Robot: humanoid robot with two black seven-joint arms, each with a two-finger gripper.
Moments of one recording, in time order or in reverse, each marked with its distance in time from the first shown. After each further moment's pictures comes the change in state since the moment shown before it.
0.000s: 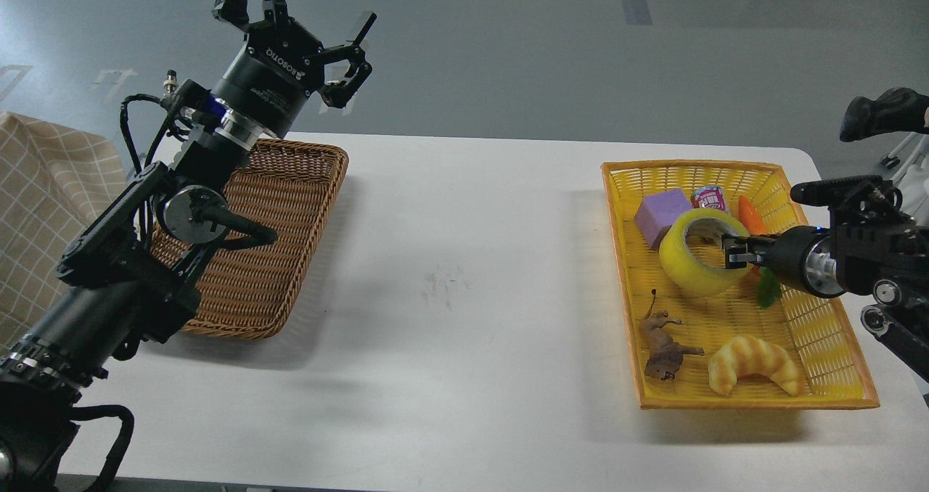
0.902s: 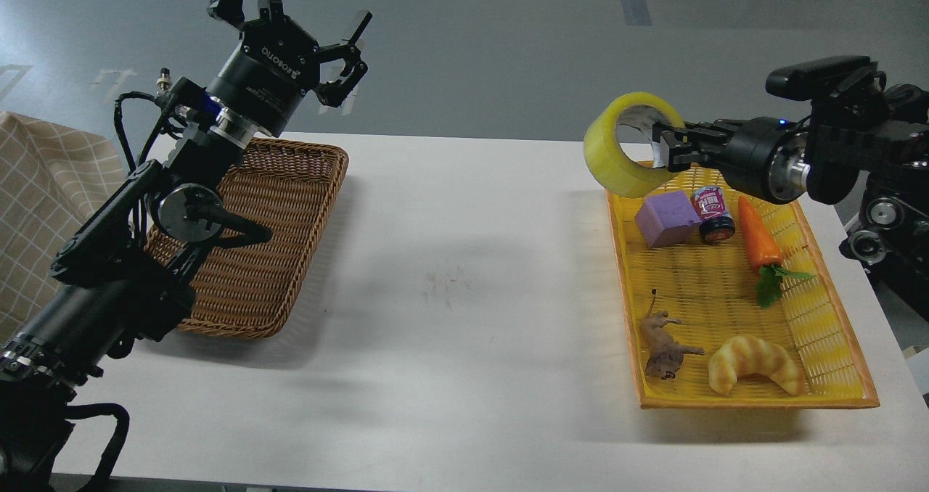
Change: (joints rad) left arm -0.005 0.012 -0.001 0.000 0.003 0.000 0.002; right arm 0.227 0.113 0.009 0.134 0.045 0.000 -0.009
